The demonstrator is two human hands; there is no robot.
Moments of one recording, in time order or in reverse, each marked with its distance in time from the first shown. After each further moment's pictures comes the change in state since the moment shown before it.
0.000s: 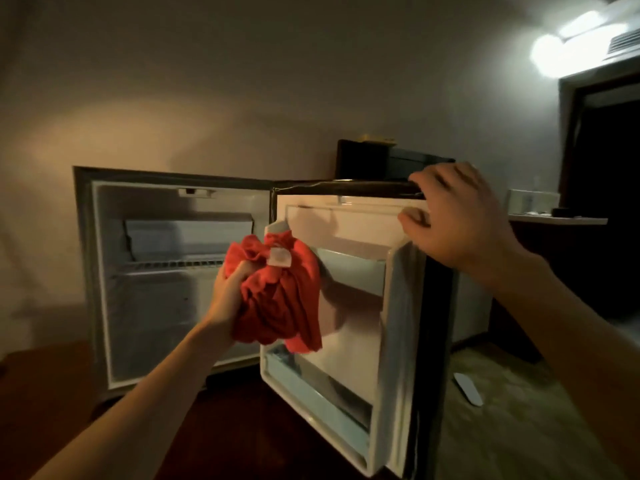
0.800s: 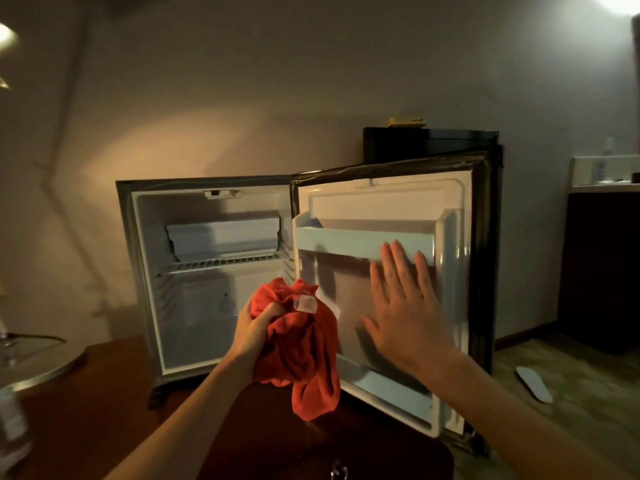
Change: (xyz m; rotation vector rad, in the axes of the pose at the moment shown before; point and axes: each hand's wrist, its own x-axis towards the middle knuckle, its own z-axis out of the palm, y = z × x) left_hand -0.056 -0.041 0.001 0.168 0.139 -0.068; right_hand -0.113 -0.076 0.112 -0.045 -0.206 -0.092
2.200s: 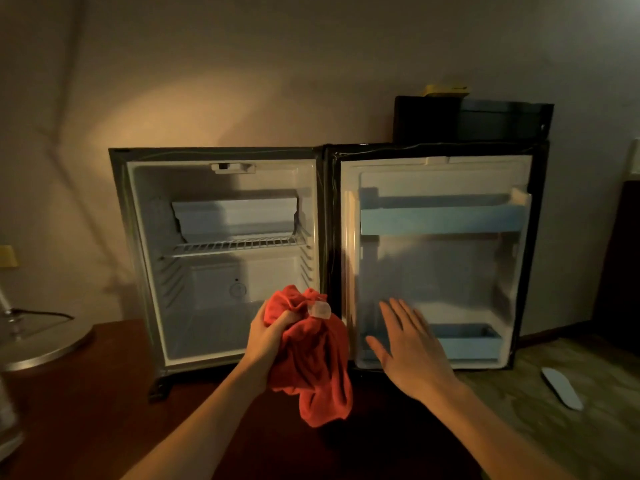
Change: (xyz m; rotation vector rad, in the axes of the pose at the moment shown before) left_hand 0.069 -0.071 -0.040 0.059 0.122 -0.083; right_hand 0.014 -0.036 0.125 0.510 -0.392 0.117
